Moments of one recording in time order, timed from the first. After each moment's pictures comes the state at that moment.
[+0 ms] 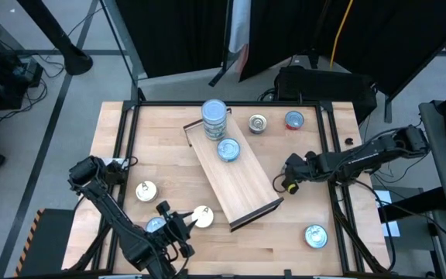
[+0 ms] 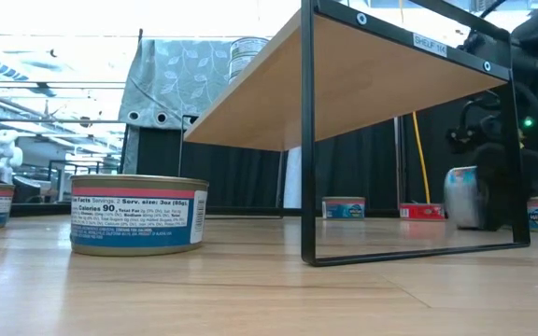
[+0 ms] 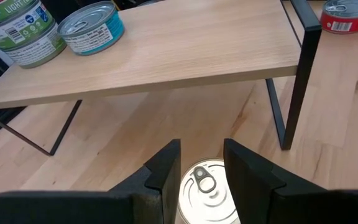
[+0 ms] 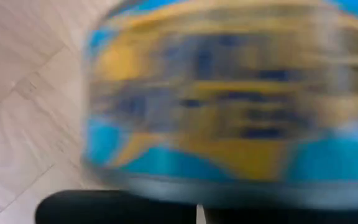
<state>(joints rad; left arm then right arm) -0.86 1.89 1.54 -1.16 -1.03 -1.27 0.13 1.16 0.40 -0.59 0.27 0.87</state>
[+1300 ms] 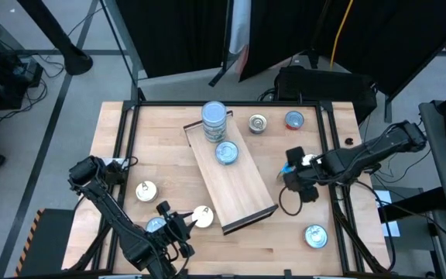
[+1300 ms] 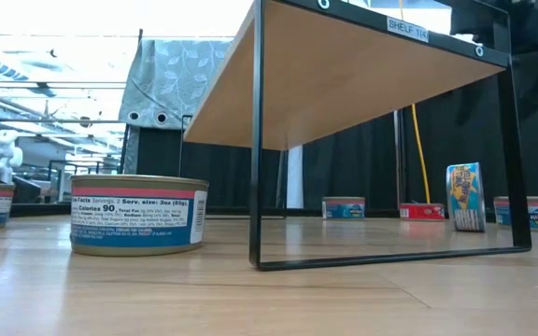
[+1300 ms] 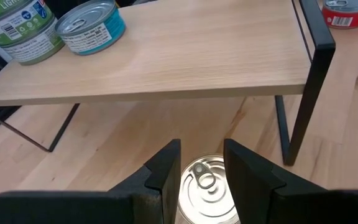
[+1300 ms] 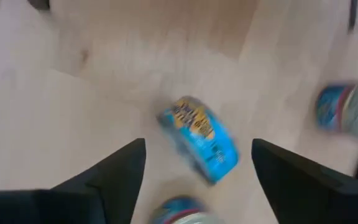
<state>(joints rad) -0.86 1.89 1.54 -1.16 -1.01 -1.27 0.33 1.16 0.90 -1.06 0.31 -0.07</state>
